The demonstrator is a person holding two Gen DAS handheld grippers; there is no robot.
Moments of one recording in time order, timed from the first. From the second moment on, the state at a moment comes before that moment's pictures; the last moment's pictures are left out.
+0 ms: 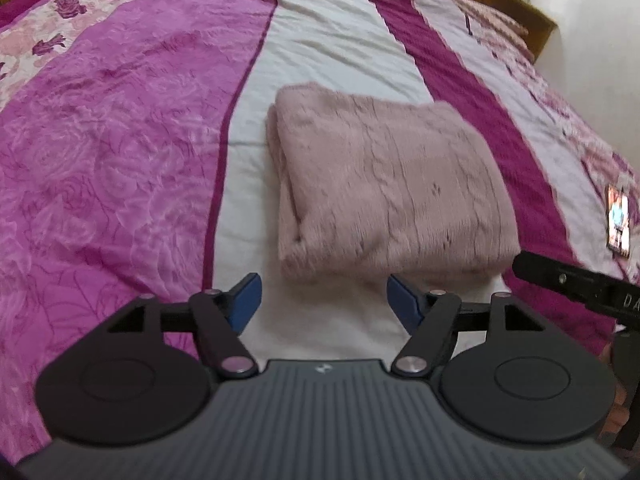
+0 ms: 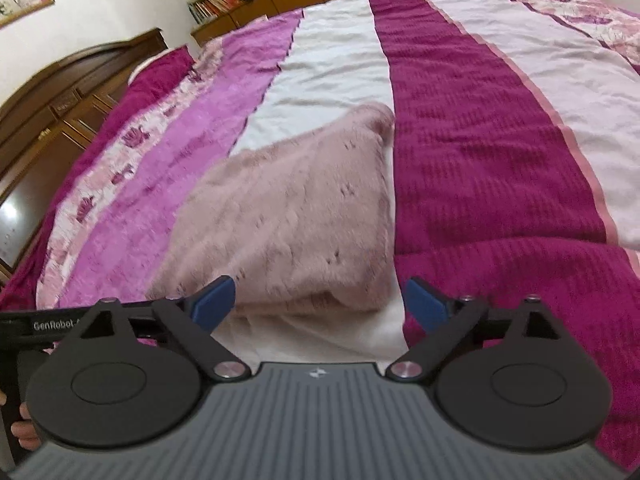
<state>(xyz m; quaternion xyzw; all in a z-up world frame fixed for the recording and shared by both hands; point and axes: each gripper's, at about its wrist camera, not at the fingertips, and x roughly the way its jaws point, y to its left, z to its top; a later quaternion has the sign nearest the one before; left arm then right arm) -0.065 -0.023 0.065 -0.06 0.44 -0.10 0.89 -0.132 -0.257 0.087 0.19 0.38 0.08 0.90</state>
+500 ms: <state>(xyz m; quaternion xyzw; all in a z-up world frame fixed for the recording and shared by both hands) -0.061 -0.041 0.032 -0.02 0.49 -0.05 0.87 -0.124 -0.242 0.060 0.16 0.44 0.08 0.88</state>
